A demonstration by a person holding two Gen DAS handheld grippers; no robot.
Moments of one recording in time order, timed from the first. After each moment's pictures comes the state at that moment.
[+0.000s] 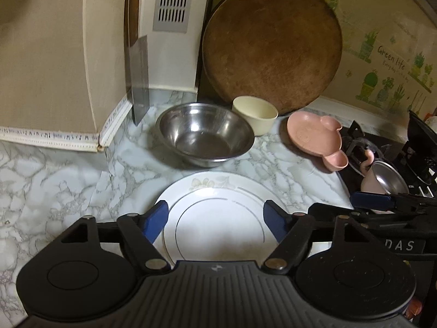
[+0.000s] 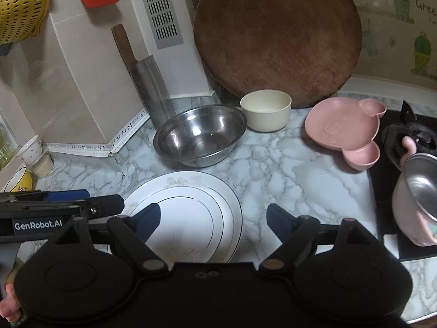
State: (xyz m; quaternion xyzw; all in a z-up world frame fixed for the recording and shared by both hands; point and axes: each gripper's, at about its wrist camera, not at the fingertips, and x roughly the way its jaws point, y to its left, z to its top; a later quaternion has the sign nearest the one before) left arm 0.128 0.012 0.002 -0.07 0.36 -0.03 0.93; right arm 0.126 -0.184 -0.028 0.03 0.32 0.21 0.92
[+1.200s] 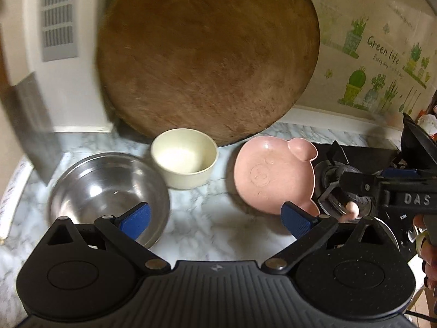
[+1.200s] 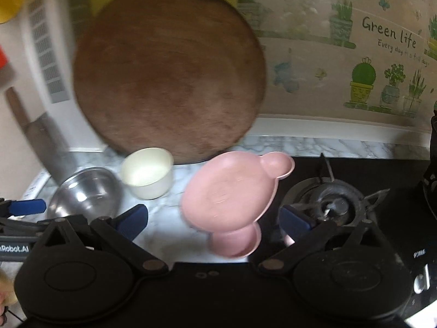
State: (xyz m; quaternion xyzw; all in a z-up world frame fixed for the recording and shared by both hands) left arm 0.313 -0.109 0.013 -0.05 0.39 -0.08 0.92; right arm 0.274 -0.312 0.023 0.01 0.32 0.08 0.94
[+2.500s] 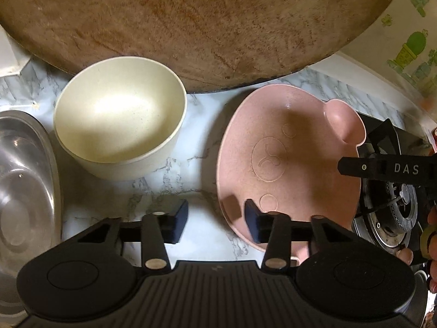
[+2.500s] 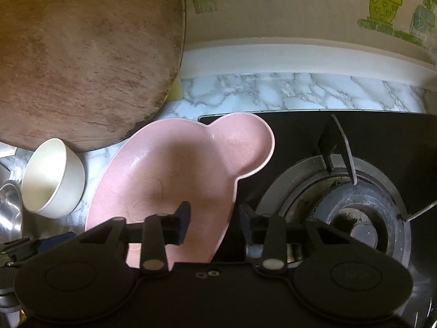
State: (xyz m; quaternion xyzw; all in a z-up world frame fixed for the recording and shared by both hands) left arm 0.453 -0.167 -0.100 -0.10 0.53 -0.06 0.84; right arm 0.448 -0.365 -0.066 0.06 0.48 0.06 0.87
